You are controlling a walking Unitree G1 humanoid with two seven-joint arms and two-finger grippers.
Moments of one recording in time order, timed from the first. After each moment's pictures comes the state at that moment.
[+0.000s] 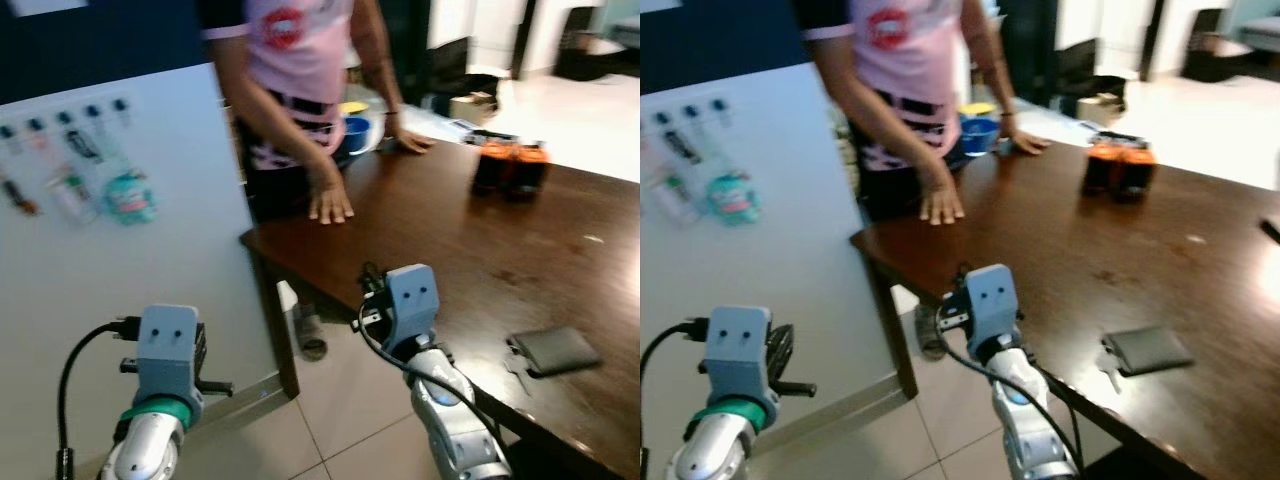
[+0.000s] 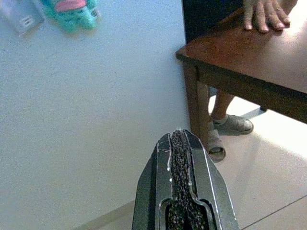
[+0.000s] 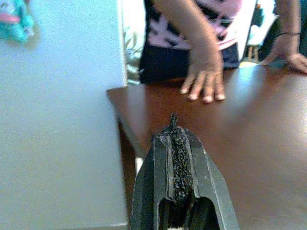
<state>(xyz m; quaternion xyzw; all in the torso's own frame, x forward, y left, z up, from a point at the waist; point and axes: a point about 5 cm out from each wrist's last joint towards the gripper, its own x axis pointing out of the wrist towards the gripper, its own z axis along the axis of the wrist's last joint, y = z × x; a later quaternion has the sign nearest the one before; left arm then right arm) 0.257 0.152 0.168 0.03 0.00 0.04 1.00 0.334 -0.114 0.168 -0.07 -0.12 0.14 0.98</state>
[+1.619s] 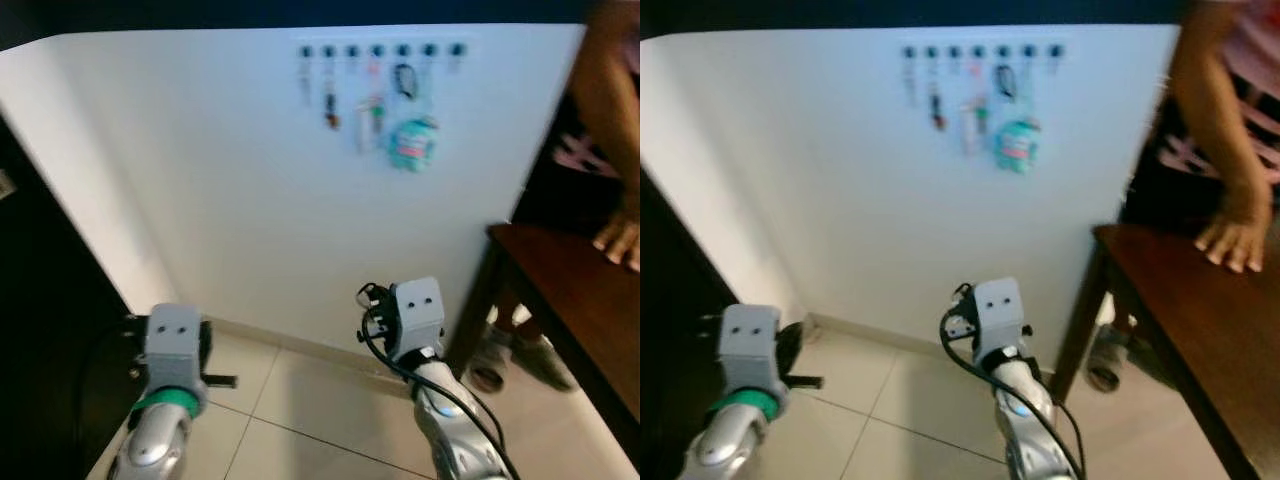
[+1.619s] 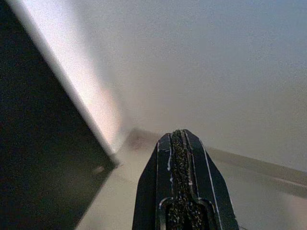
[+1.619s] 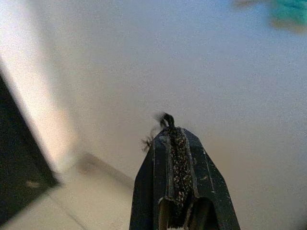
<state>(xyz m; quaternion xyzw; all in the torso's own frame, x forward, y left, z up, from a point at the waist) 0.275 0.170 0.138 0.01 0.00 0.07 1.00 0.328 -0.105 0.160 -0.04 -0.09 0.14 0.99</state>
